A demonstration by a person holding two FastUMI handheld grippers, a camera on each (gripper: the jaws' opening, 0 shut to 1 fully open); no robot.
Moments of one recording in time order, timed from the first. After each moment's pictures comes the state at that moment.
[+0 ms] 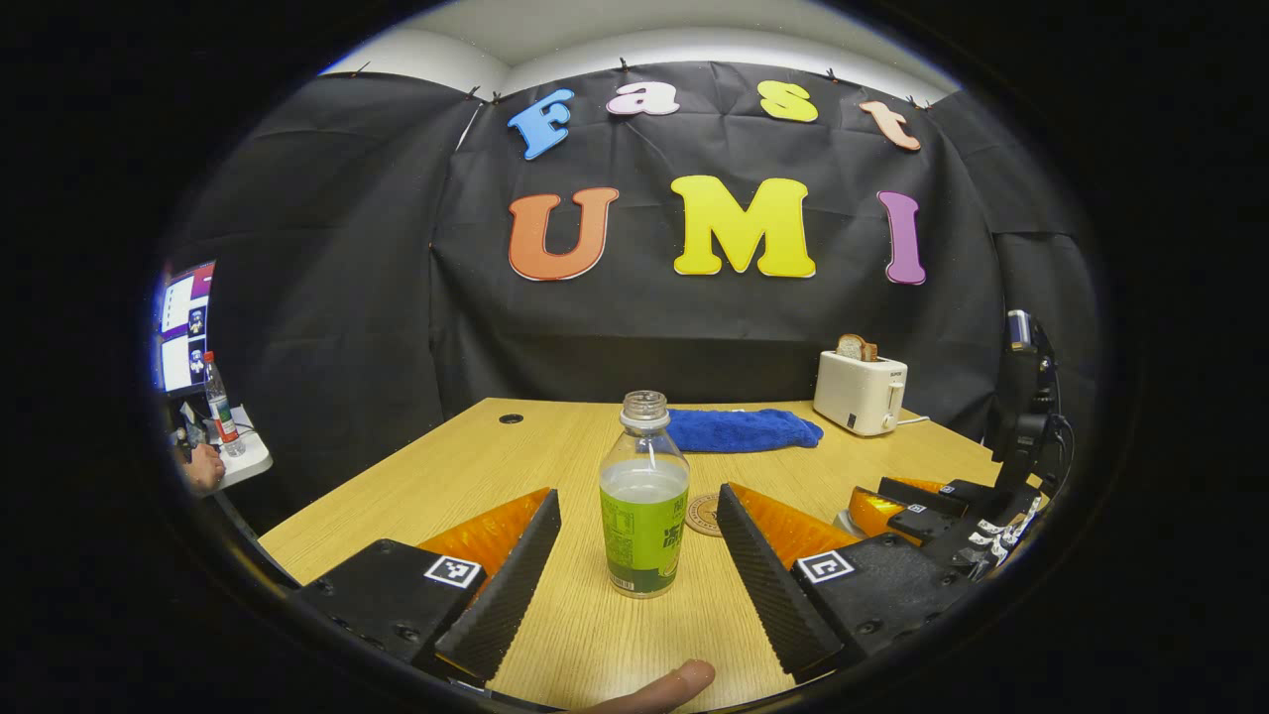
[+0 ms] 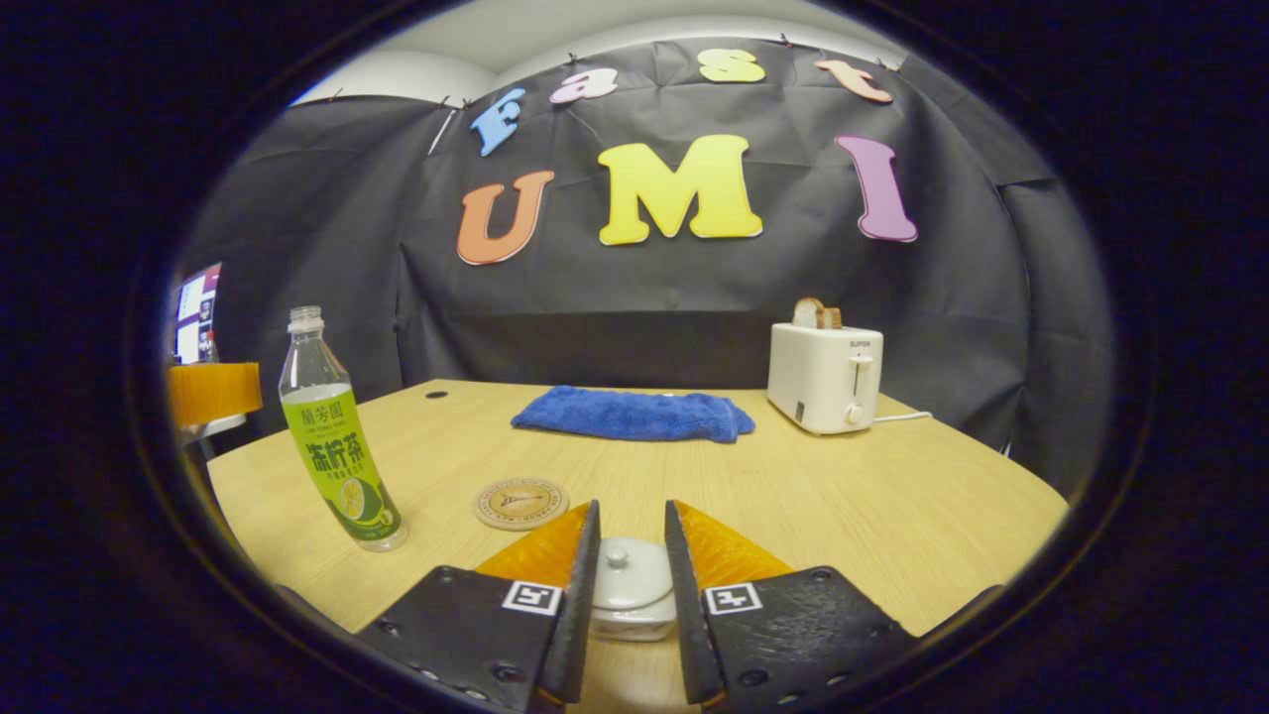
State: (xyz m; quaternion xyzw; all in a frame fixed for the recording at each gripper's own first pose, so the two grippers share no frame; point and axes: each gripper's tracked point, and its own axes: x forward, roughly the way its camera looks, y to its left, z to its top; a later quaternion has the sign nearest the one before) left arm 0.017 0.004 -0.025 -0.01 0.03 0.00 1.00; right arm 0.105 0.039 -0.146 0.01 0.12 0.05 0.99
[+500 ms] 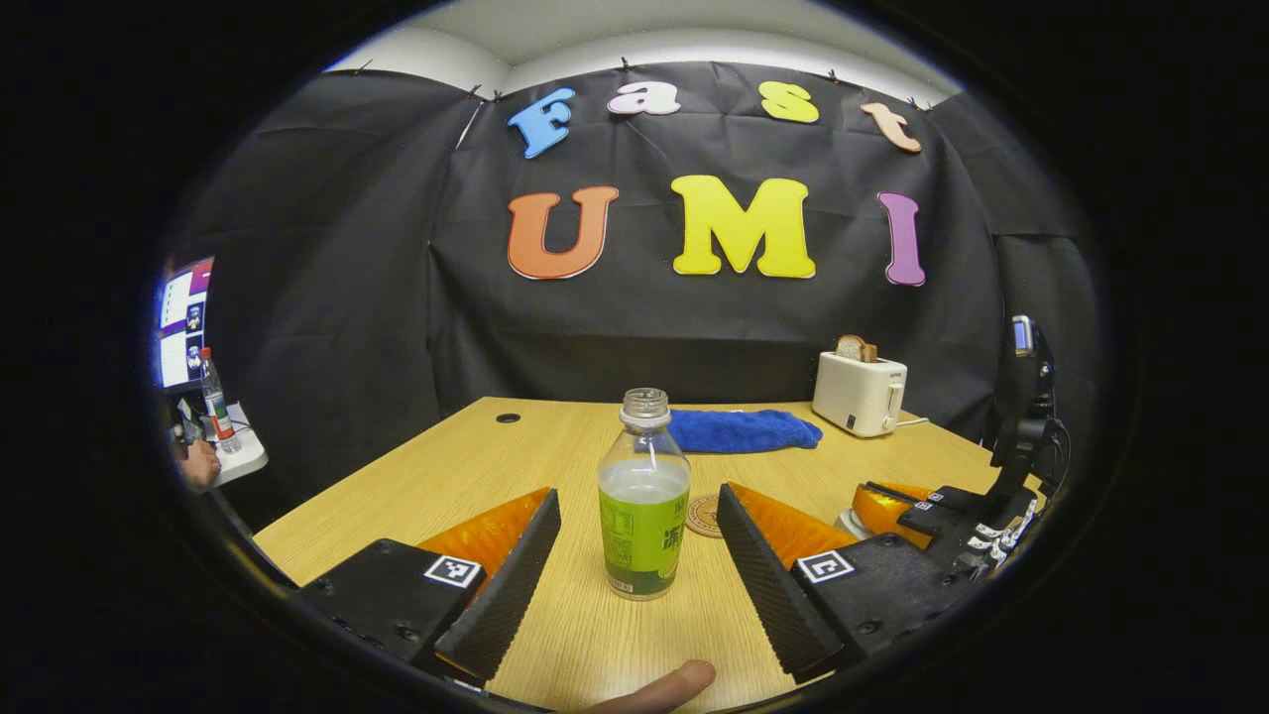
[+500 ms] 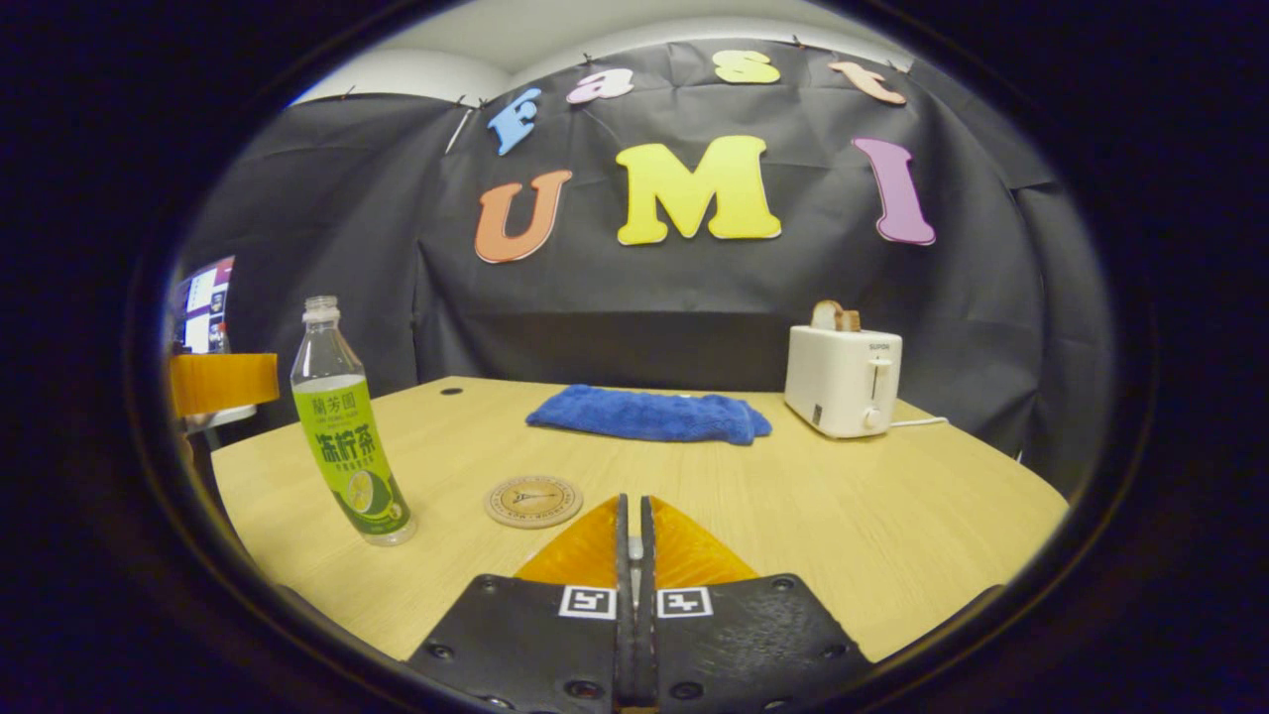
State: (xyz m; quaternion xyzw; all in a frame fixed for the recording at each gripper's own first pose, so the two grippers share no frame) left arm 0.022 0.004 -0.027 -0.01 0.02 0.00 1.00; right arm 0.106 0.043 -0.145 -0.02 0.11 0.07 0.99
